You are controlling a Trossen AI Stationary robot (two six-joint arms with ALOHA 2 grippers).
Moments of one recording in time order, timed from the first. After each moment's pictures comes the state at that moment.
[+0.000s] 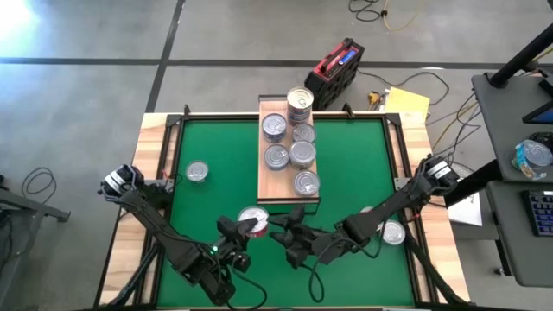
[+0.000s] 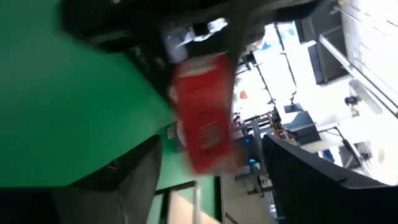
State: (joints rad) left arm -0.77 1.77 1.39 -0.80 -1.36 0.06; right arm 0.52 1.80 1.32 0.18 0.79 -0.84
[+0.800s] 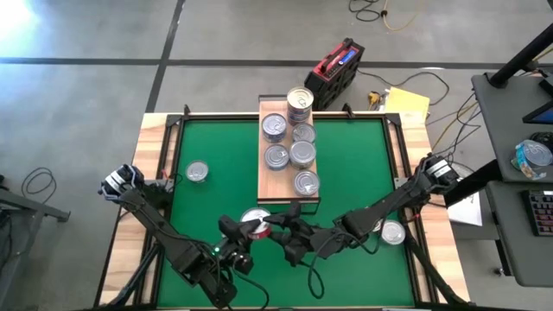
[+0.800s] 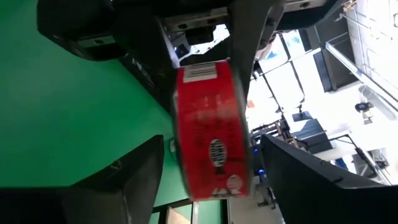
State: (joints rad) left arm -0.77 1.77 1.45 -0.76 -1.35 0.08; right arm 0.50 1.80 1.35 0.19 0.71 -0.84
